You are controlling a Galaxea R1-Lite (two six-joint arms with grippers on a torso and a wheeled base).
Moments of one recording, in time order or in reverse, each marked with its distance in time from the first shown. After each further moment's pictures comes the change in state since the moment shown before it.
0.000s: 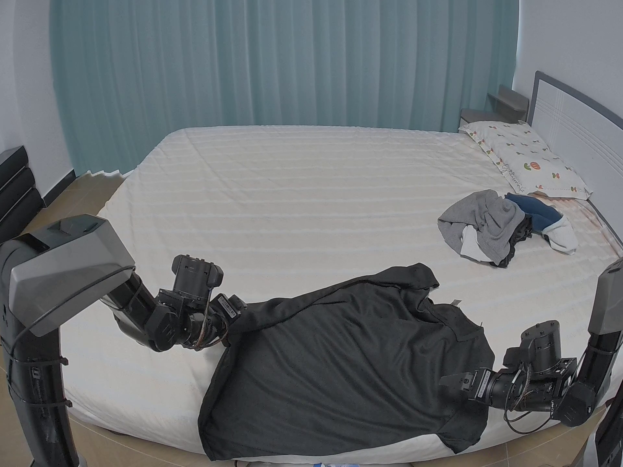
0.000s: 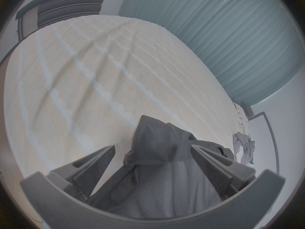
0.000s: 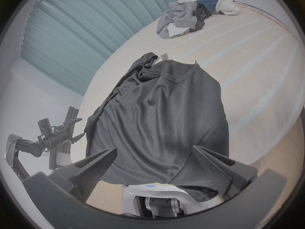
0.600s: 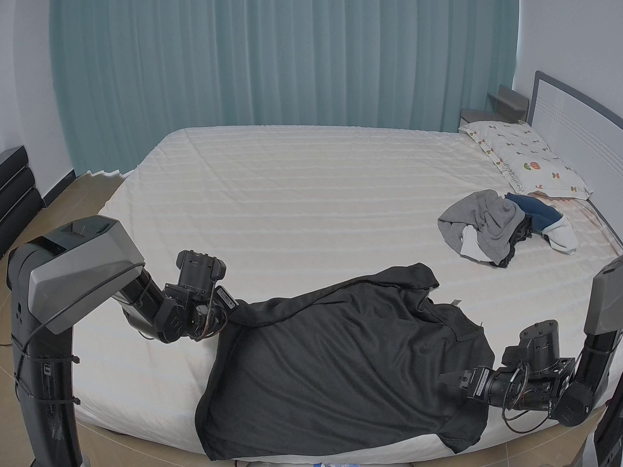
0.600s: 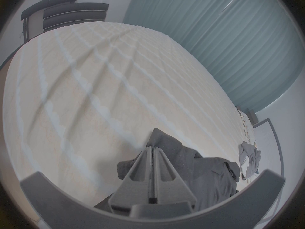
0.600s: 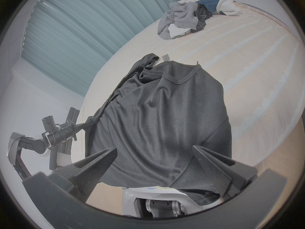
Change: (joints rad) left arm 0.029 0.050 -0.096 0.004 0.066 0.006; right arm -0.004 0.030 0.000 -0.050 0.000 0.001
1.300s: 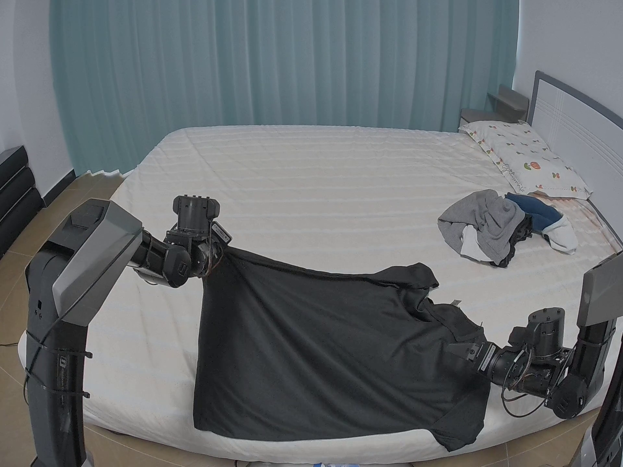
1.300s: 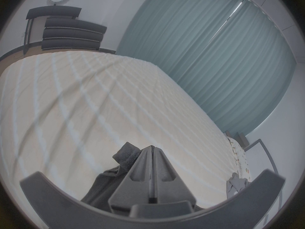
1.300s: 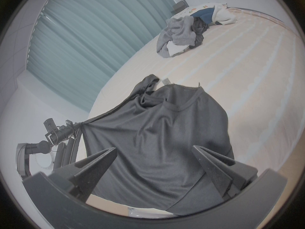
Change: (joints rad) left arm 0.086 0.150 -0.540 0.111 0.101 0.100; right arm -0.100 0.076 -0.050 -0.189 -0.011 0.016
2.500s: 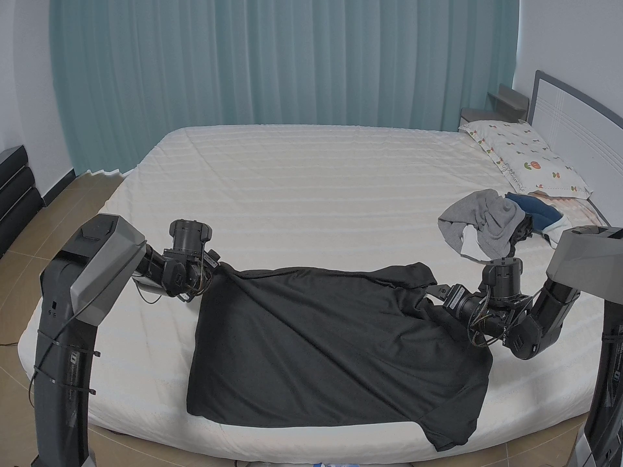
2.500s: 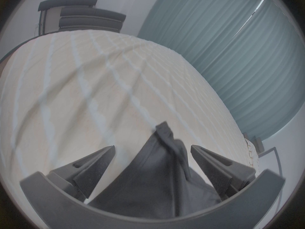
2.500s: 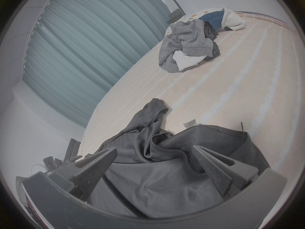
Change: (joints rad) left arm 0.056 0.048 0.102 0.086 -0.066 -0.137; right arm -0.015 0.154 -0.618 0.406 -0.092 0.037
